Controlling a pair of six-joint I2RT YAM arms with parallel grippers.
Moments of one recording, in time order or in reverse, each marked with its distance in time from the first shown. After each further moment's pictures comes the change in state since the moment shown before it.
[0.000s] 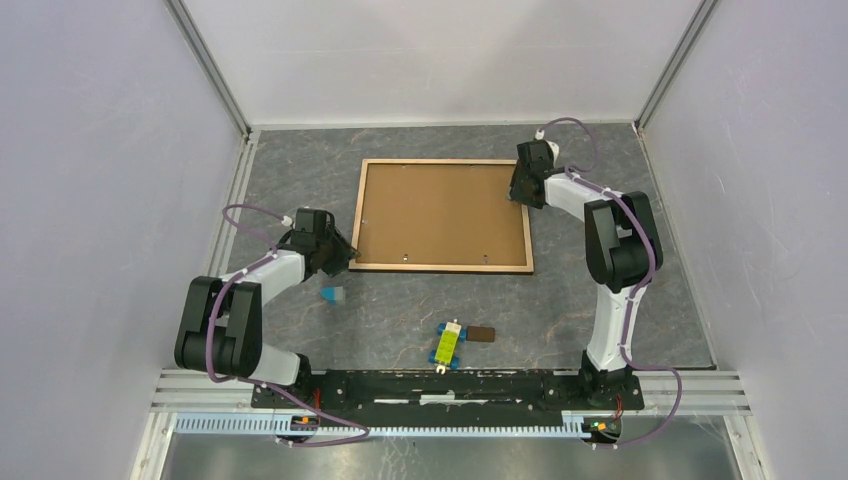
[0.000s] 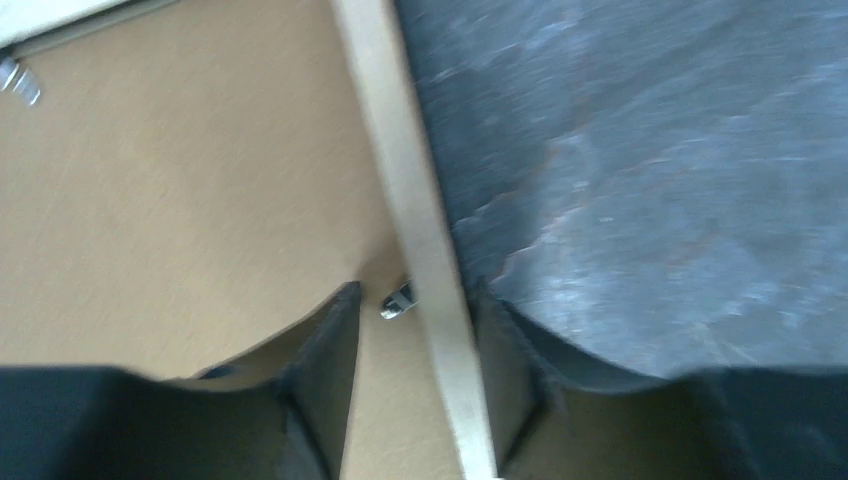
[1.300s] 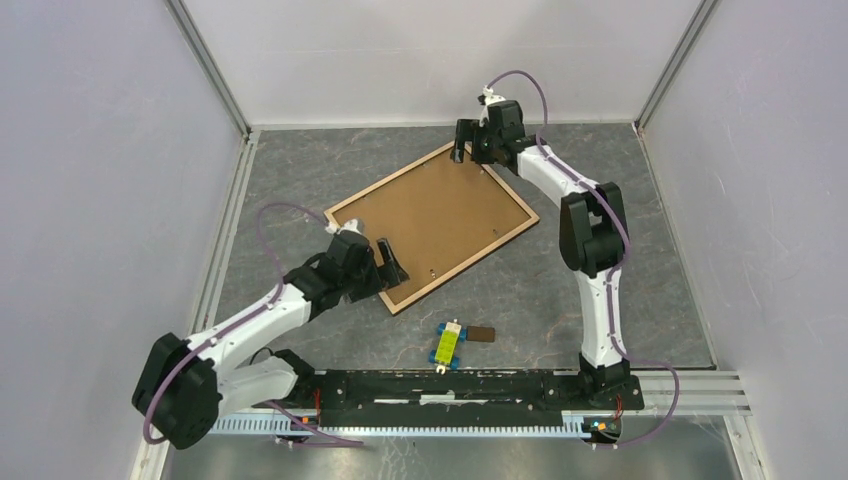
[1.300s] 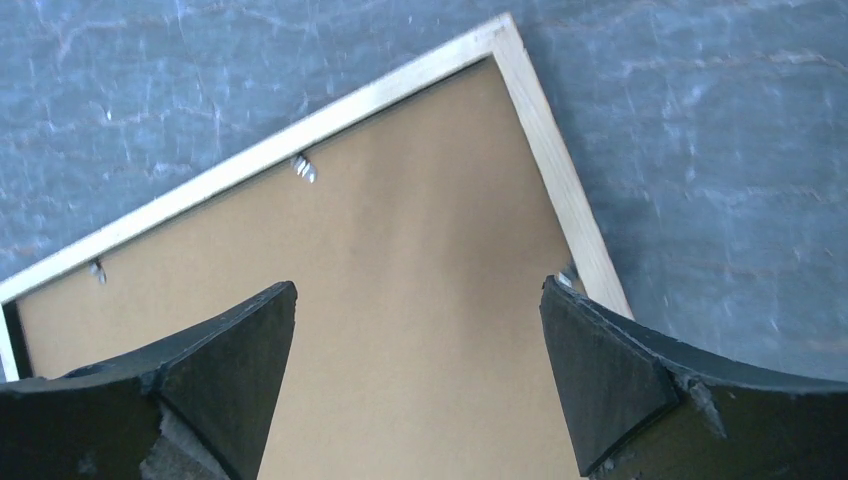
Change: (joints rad) left arm -0.459 -0.343 -0.087 -0.167 -0.049 -0.051; right arm 0.070 0.240 0.478 0.064 -0.367 -0.191
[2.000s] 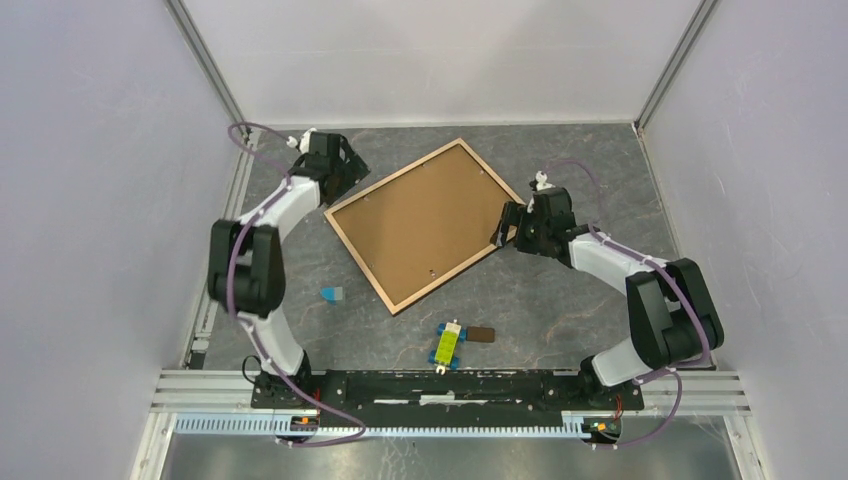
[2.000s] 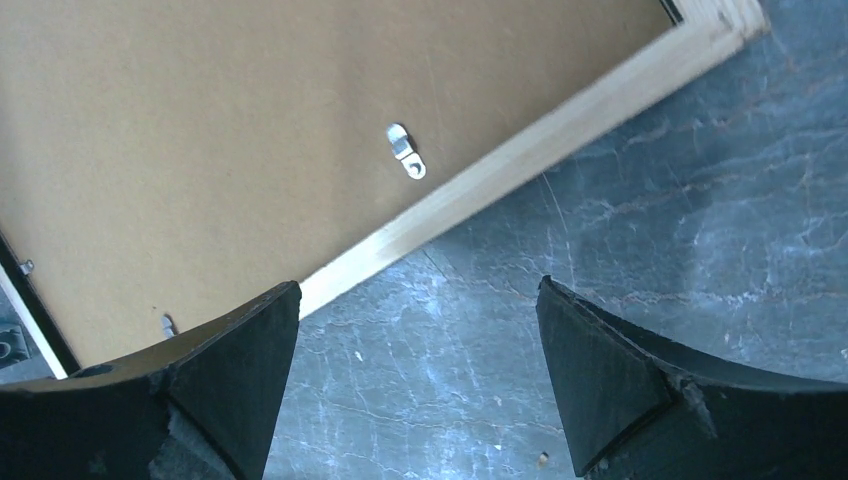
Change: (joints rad) left arm 0.405 0.622 0.712 0.010 -0.202 0.102; right arm -0.009 -0.756 -1.051 0.098 0.014 0.166
